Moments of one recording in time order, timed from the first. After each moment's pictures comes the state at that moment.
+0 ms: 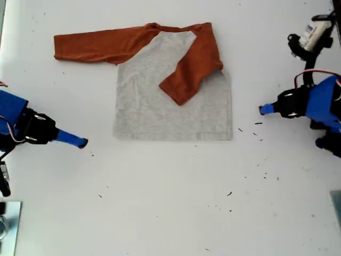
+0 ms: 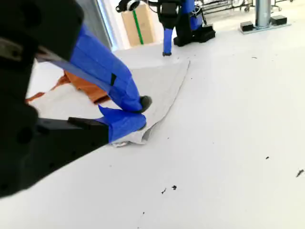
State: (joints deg) arm 0 7.0 206.0 185.5 58.8 4.5; arm 1 22.7 196.8 171.8 77.7 -29.5
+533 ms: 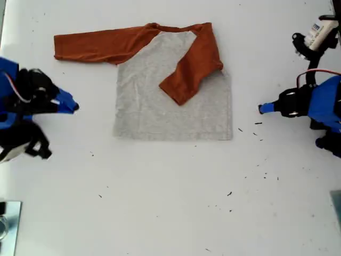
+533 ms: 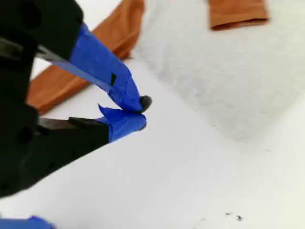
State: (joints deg) arm 0 -17.6 154.2 136.8 81.0 -21.4; arm 1 22.1 200.0 174.1 78.8 -27.4
